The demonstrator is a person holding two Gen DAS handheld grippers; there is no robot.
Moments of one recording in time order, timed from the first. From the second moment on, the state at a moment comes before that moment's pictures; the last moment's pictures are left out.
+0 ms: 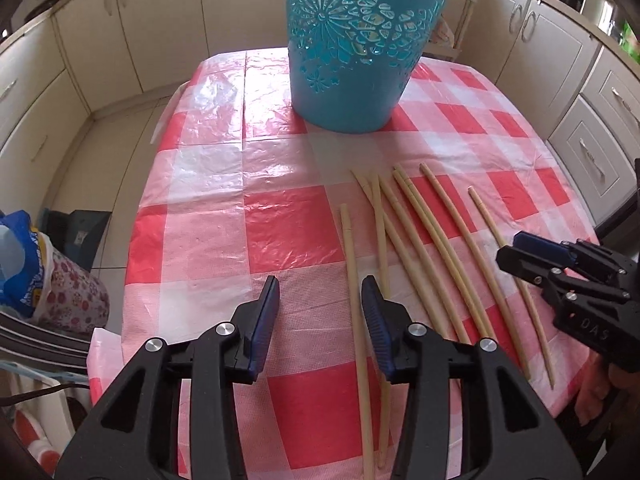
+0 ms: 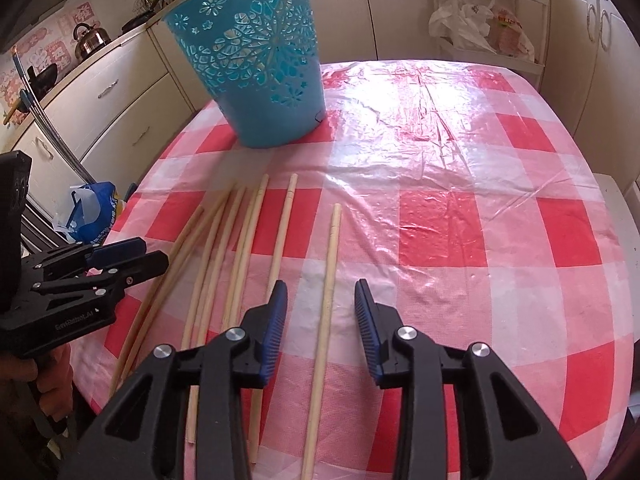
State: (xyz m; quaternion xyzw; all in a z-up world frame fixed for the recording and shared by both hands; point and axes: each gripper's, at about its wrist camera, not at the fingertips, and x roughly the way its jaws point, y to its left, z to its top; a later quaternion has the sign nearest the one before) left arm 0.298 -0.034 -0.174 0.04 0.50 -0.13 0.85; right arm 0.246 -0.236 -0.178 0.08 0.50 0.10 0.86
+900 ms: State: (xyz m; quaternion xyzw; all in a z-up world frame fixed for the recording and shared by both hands) left arm 0.298 -0.062 -0.173 0.11 0.51 -0.17 0.83; right arm 0.256 -0.220 -0.176 -0.03 0.52 0.11 0.85
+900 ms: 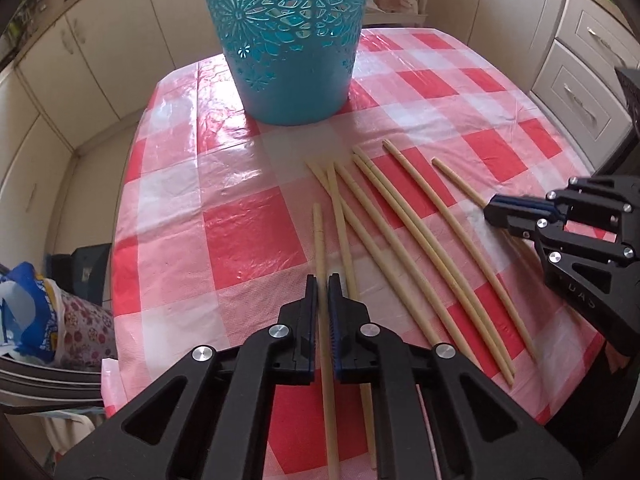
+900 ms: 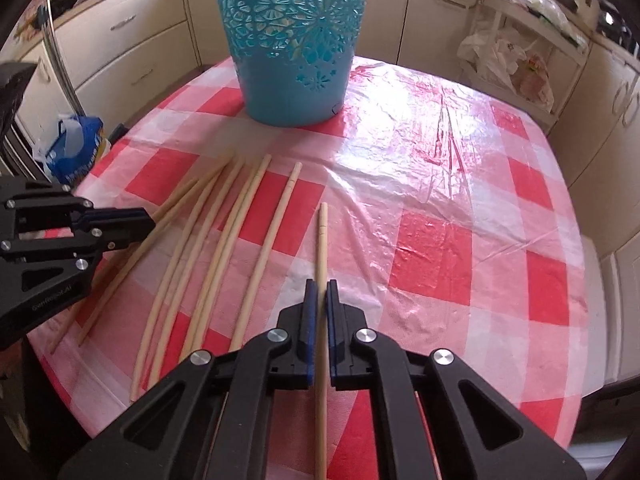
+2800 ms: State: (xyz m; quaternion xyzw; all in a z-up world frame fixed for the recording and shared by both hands) left arm 0.360 0.003 0.040 -0.18 0.13 -0.19 0.96; right arm 0.365 -0.243 0.033 0.28 0.11 0.13 0.94
